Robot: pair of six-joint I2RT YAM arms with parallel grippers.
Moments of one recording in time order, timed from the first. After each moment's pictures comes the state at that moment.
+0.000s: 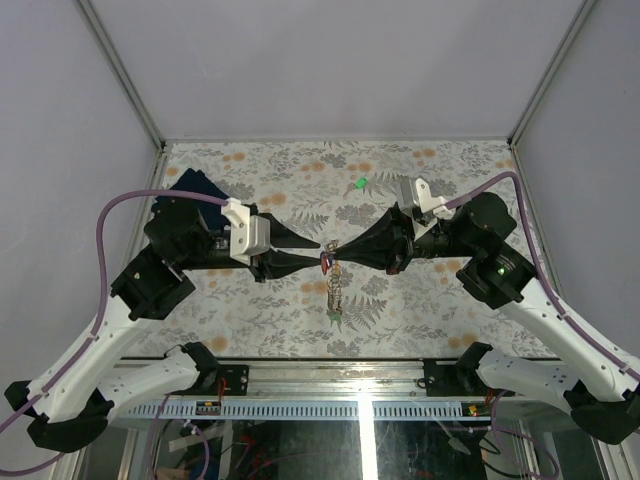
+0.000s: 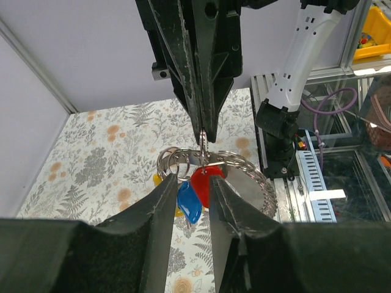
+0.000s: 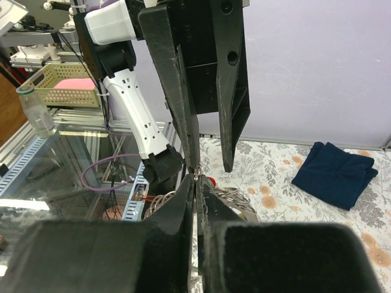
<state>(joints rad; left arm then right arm) -0.75 0.89 1.23 -0.33 0.79 0.21 0.78 0.97 1.13 0.04 -0.86 0.11</state>
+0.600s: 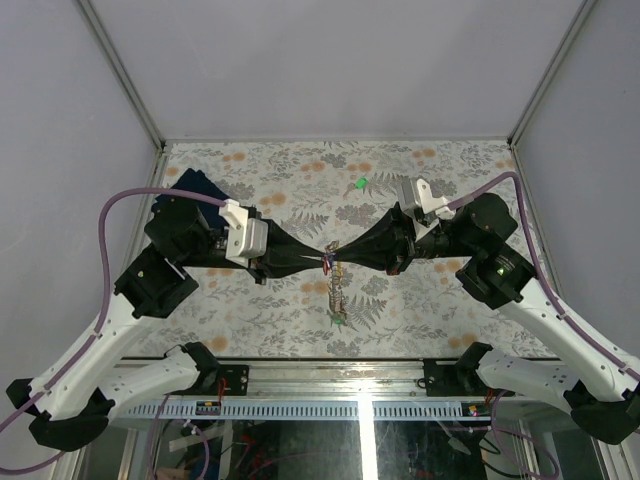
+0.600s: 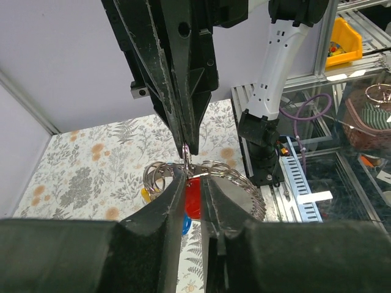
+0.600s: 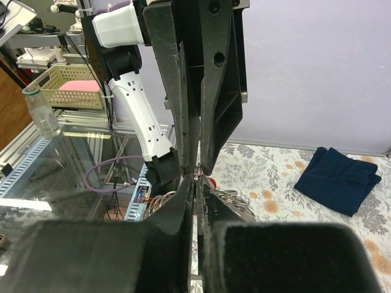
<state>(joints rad) -0.75 0.89 1.21 -0.26 0.86 0.18 0.78 0.97 1.13 0.07 -0.88 0.13</state>
